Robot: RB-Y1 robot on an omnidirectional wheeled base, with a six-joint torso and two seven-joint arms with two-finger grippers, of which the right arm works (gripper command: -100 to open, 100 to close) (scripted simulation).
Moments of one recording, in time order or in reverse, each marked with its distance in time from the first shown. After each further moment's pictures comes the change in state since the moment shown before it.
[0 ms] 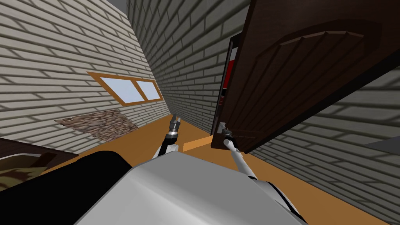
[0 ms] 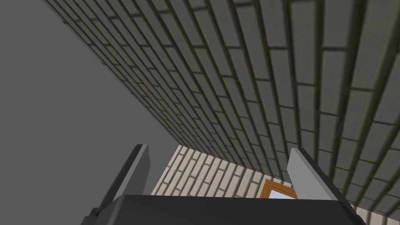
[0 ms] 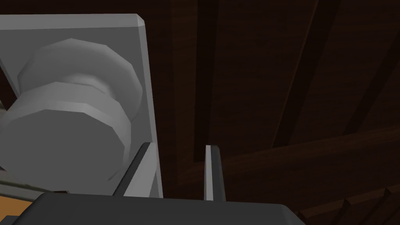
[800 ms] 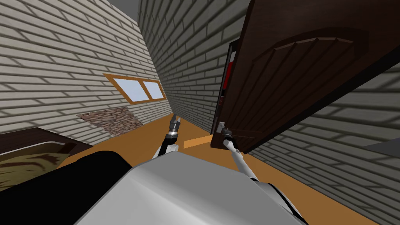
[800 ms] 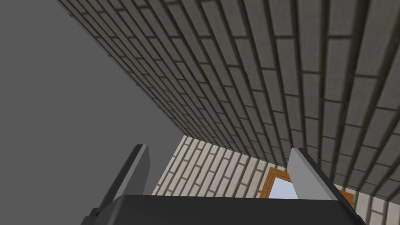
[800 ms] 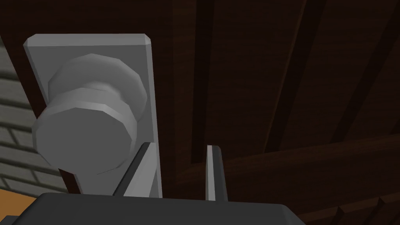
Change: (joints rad) arm 0.018 -0.011 0.035 -0.026 0.009 -0.033 -0.023
